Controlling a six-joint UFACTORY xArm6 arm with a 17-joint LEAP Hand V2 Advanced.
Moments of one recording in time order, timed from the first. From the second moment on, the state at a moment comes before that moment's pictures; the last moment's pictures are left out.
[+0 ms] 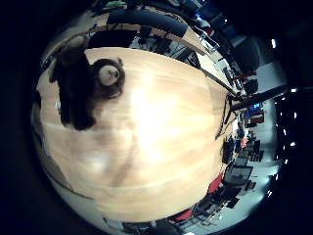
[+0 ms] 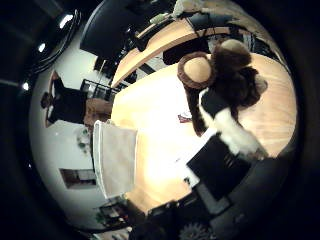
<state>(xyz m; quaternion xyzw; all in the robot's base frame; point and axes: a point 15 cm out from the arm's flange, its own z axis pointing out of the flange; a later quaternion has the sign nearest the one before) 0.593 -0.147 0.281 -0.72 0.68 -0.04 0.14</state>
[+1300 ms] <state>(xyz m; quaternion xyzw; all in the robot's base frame) 0.670 -0.129 0.233 -0.69 0.70 -0.08 0.16</state>
